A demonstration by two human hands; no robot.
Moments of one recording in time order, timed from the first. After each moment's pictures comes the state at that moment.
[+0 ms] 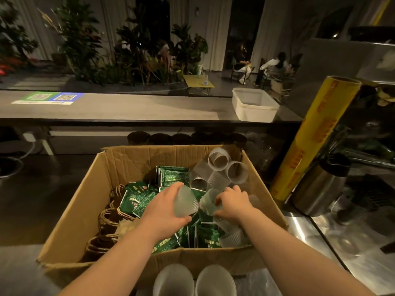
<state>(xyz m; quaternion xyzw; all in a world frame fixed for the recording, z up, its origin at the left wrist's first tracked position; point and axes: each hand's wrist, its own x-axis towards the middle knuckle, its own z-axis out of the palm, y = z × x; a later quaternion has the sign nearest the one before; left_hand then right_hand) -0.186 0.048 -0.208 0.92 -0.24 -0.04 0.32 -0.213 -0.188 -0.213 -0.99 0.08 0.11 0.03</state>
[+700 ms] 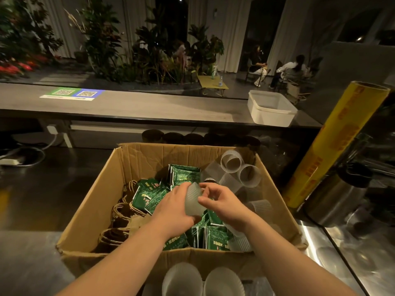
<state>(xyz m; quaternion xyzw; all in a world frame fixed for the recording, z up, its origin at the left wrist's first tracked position) -0.183 0.047 -0.211 0.93 -0.22 -0.04 0.30 -0.221 -0.130 -0.192 -0.81 0.00 0.05 0.59</state>
